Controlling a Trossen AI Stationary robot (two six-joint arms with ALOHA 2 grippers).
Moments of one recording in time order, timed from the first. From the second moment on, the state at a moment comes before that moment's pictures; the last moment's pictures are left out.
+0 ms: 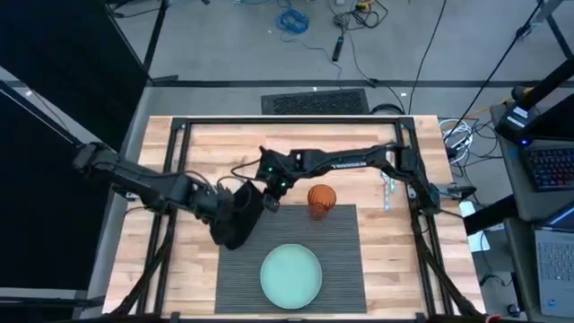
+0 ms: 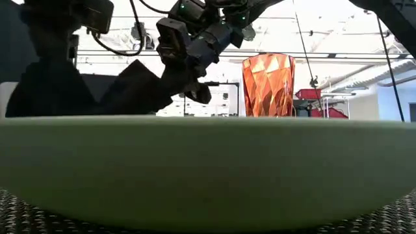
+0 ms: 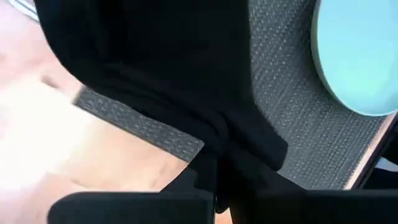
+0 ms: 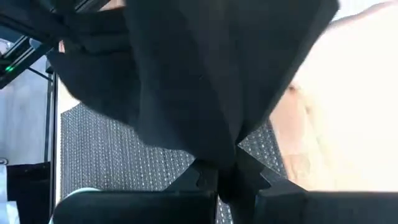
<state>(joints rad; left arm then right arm) -0.36 1.21 0.93 -0.94 0.03 -0.96 -0.10 2.14 1.73 -0.47 -0.37 0.40</state>
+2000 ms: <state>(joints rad) -0.82 1.44 0.93 -0.56 -0.14 -1.72 -0.18 2.02 1.73 -0.54 -0.40 0.36</state>
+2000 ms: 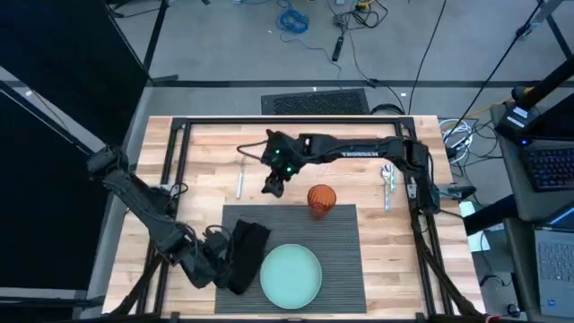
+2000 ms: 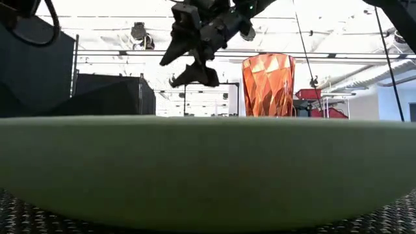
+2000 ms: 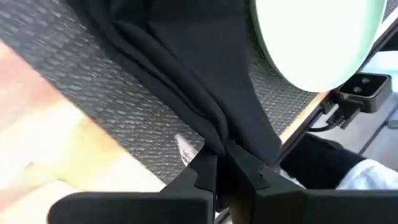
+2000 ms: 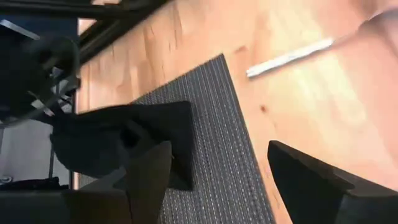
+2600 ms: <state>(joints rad) -0.83 1.58 0.93 -0.47 -0.07 -1.88 -0.24 1.85 1.73 -0.72 -0.39 0.27</state>
